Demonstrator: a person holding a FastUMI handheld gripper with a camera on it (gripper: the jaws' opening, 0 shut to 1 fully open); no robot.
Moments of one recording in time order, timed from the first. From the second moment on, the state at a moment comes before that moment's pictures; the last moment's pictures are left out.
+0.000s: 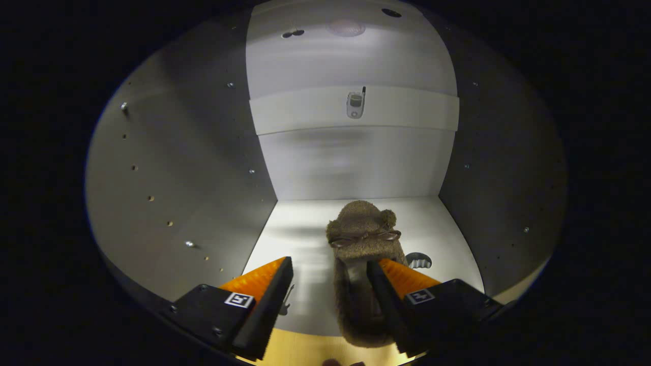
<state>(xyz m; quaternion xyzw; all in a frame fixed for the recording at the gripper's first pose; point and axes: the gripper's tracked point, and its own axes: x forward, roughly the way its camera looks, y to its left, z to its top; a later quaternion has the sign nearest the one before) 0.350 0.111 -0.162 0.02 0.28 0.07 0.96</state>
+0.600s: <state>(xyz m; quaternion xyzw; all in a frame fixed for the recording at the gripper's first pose) 0.201 0.099 -0.042 0.03 0.11 0.10 0.99</state>
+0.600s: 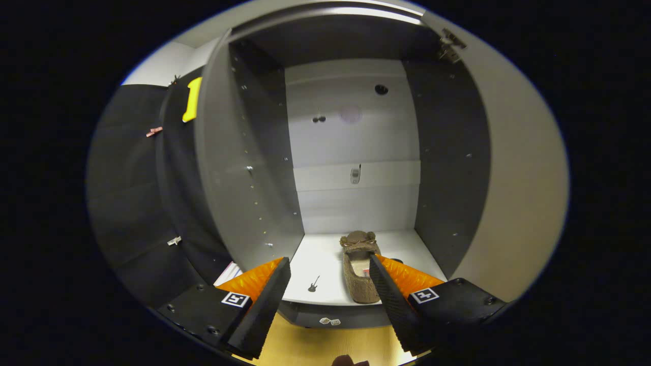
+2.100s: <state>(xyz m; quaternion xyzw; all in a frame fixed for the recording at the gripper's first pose) -0.104 -0.192 0.037 0.04 -0.03 -0.15 0.99</state>
